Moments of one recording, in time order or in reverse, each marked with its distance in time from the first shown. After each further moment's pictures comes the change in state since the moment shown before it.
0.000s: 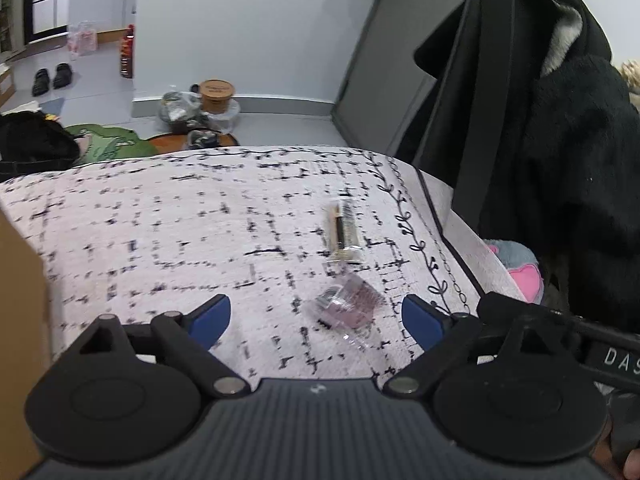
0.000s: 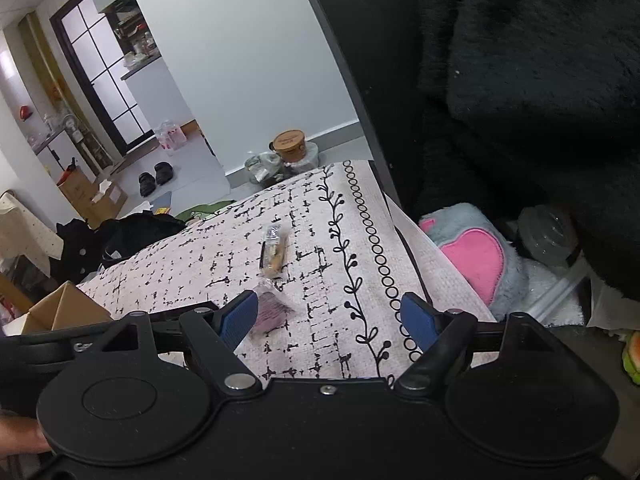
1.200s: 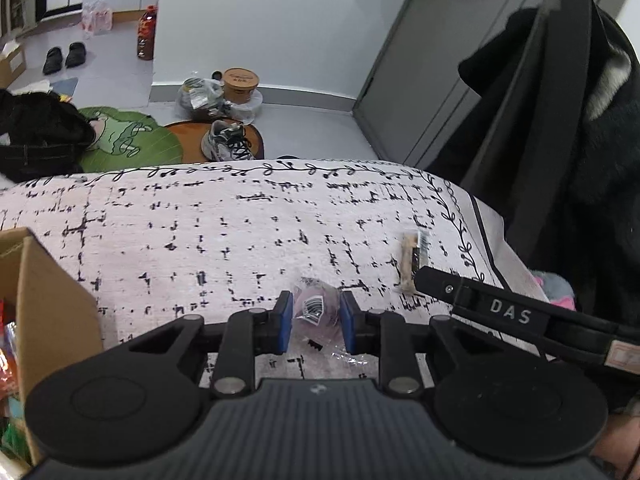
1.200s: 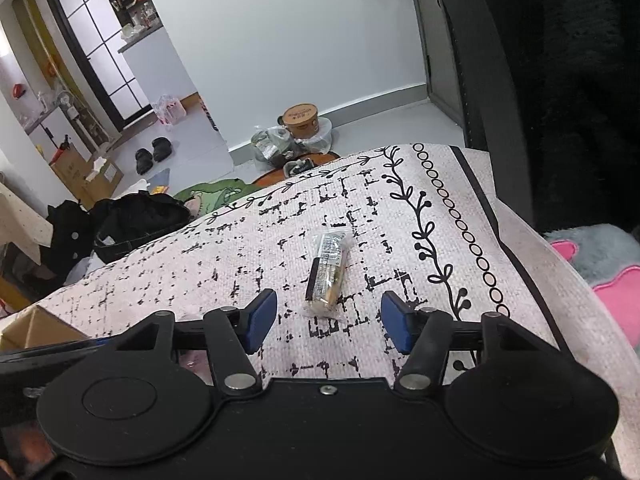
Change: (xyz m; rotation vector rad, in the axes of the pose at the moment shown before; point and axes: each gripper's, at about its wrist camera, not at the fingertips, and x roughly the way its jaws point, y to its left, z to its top) left arm 0.007 0.070 0.033 -0.080 0.037 0.010; right arm 0.093 0.058 0.022 -0.019 0.068 -0.016
